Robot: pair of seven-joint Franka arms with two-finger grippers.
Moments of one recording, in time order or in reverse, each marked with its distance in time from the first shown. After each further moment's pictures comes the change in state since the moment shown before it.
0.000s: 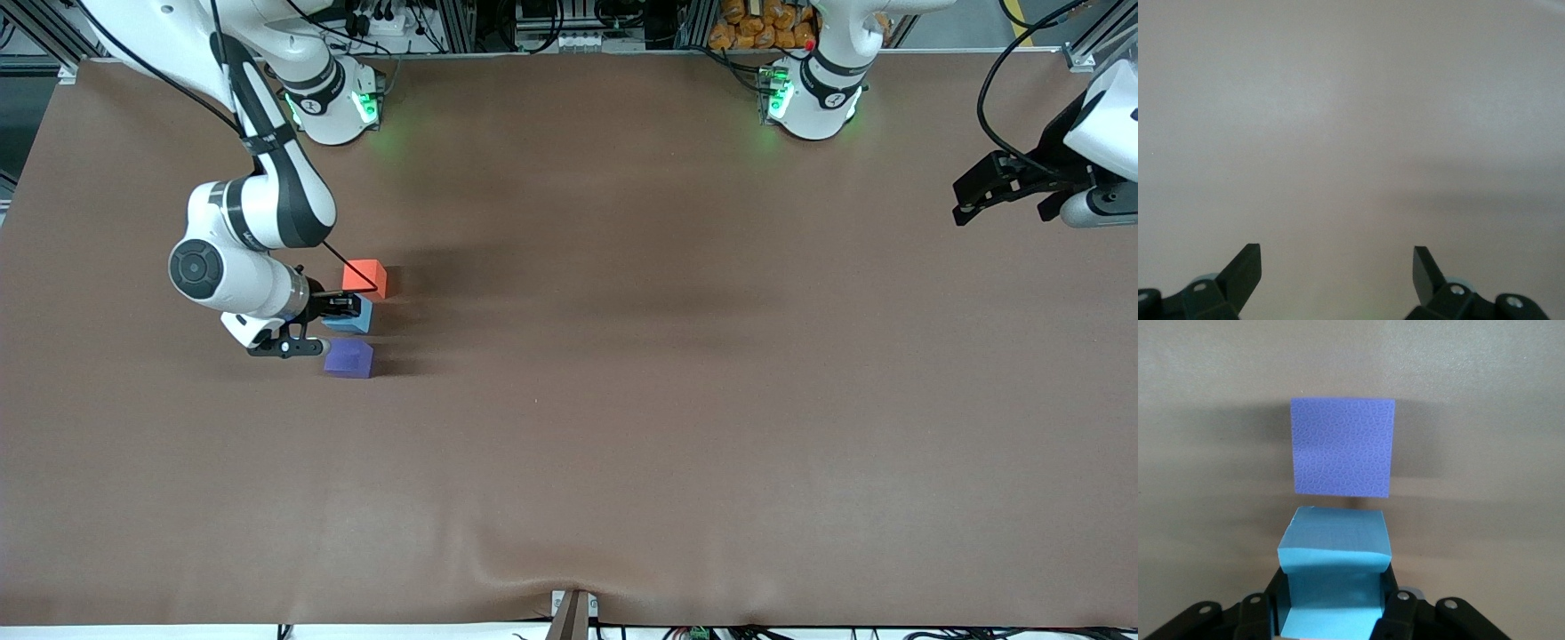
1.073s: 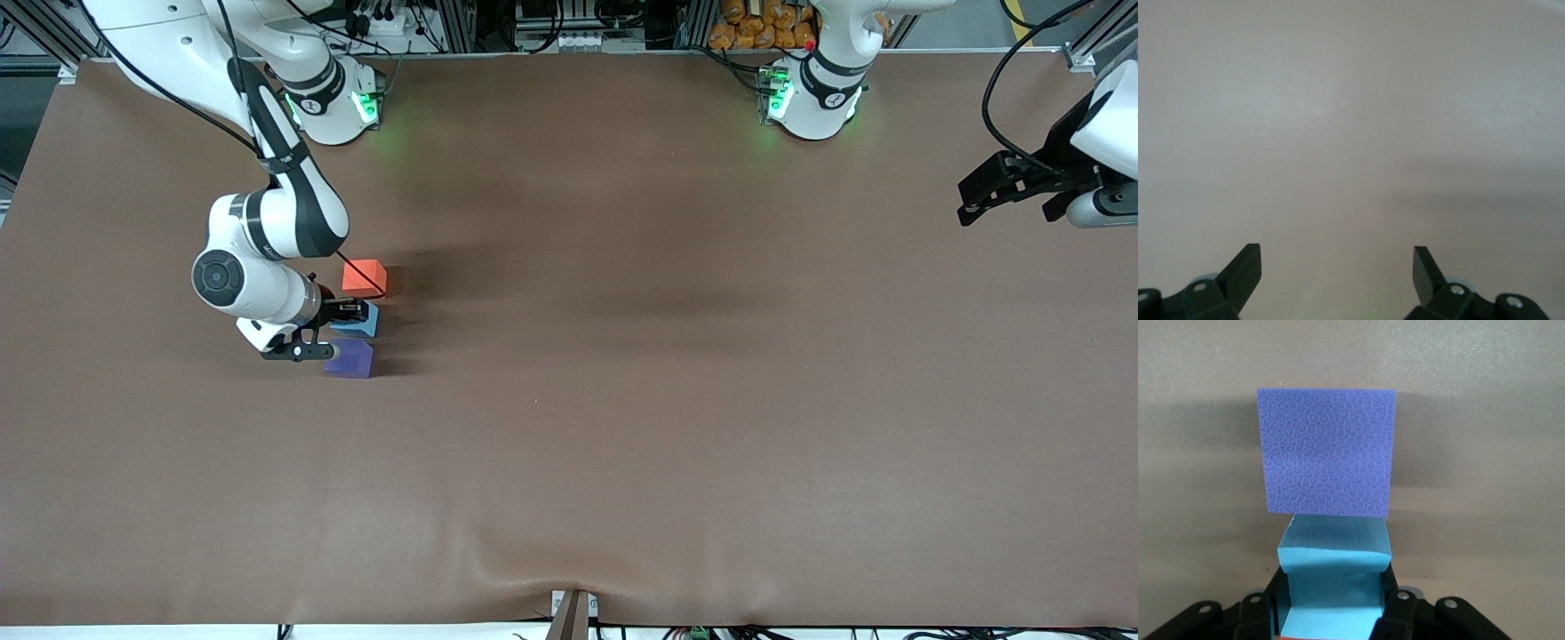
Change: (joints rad) left arm 0.003 0.000 0.007 0.000 0.000 0.000 0.012; right arm 0.004 0.061 0.002 -0.026 0.000 0.090 0.000
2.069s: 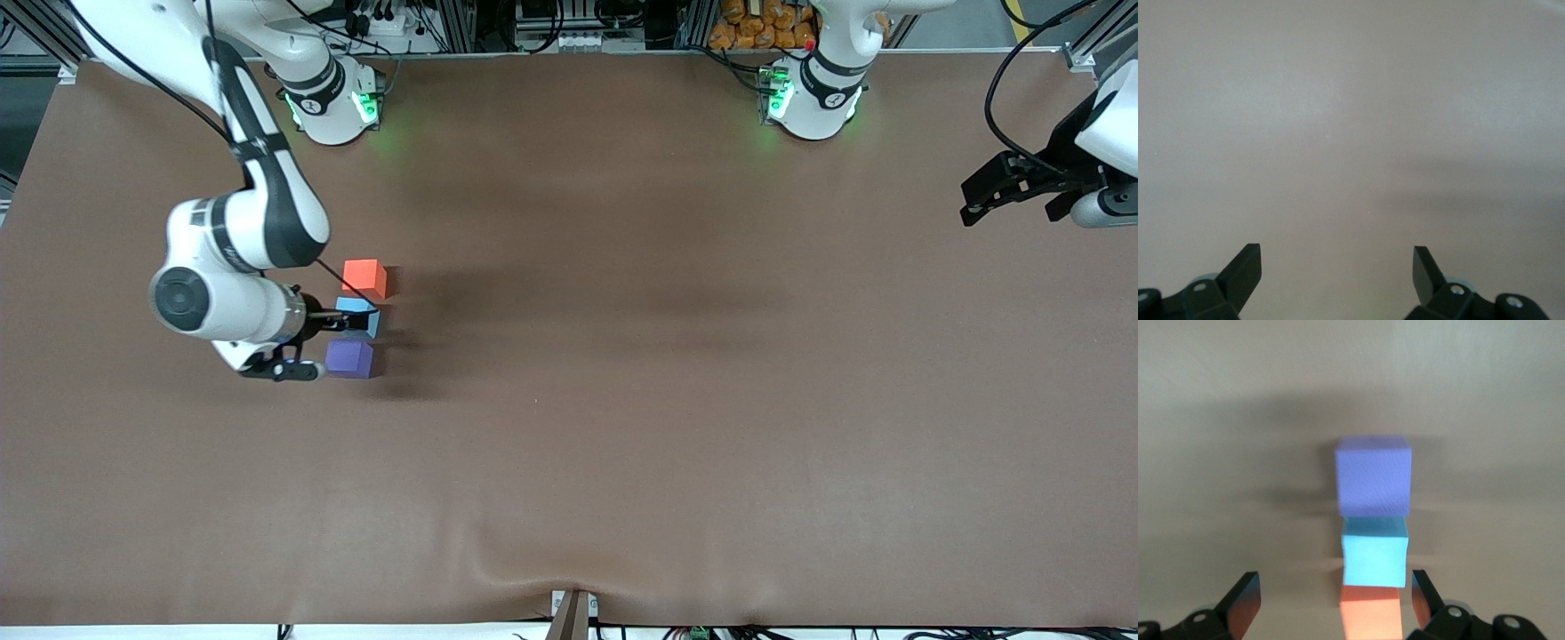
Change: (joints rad) left arm 0.003 0.000 0.001 0.001 0.000 0.000 0.000; right arm 0.004 -0.004 -0.001 0.374 -0.001 -0.381 0.112
